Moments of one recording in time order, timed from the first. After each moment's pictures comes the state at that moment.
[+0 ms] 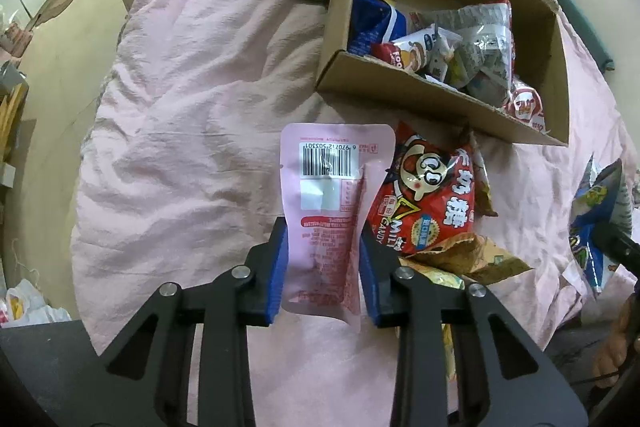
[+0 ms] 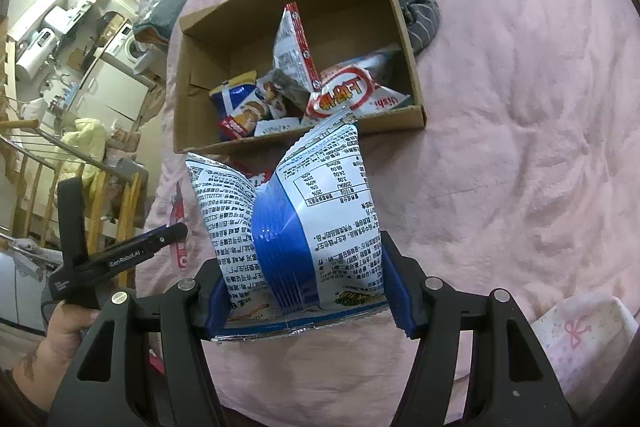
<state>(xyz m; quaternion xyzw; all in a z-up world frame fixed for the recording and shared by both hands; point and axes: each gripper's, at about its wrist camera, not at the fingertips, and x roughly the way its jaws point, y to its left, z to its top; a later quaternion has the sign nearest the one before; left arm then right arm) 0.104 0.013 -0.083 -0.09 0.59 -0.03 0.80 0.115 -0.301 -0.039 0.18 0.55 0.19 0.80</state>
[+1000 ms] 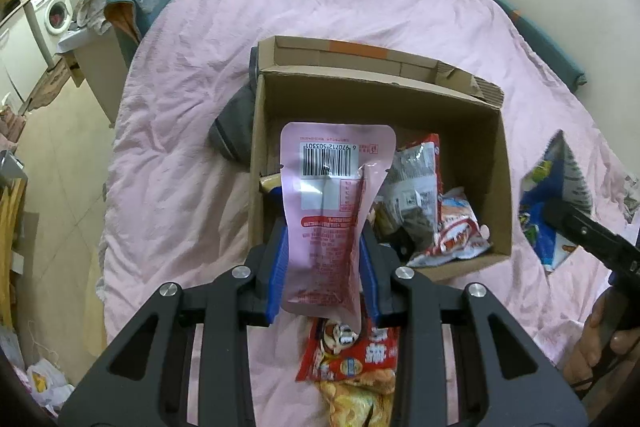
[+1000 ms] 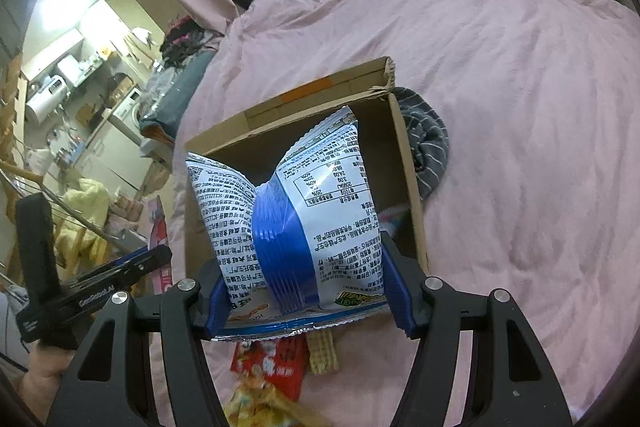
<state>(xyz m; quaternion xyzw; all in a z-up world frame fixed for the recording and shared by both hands) 0.192 -0.040 0.014 -0.03 0.48 -0.07 0.87 0.197 -0.309 0.006 0.20 0.43 0.16 0.87</state>
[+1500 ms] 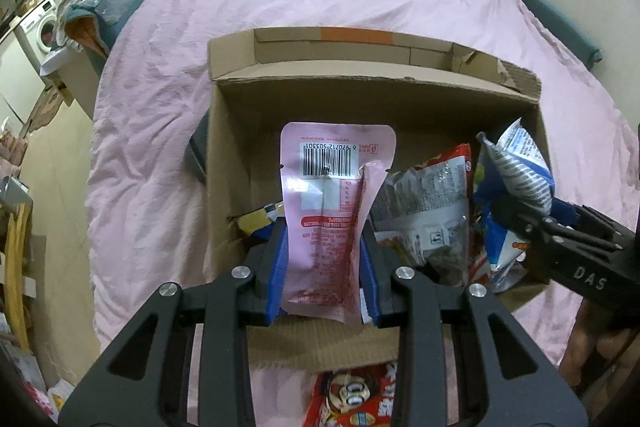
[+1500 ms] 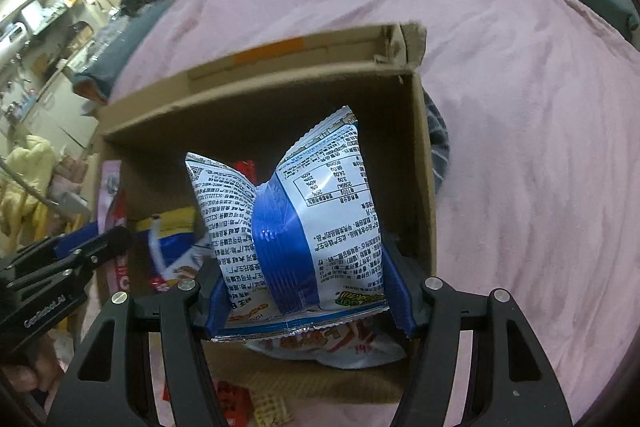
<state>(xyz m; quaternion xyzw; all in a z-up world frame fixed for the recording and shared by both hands) 0.247 -0.069 -0.024 0.01 0.49 -0.06 0.87 0.273 -0.269 -0.045 0.11 0.49 0.10 0.86</state>
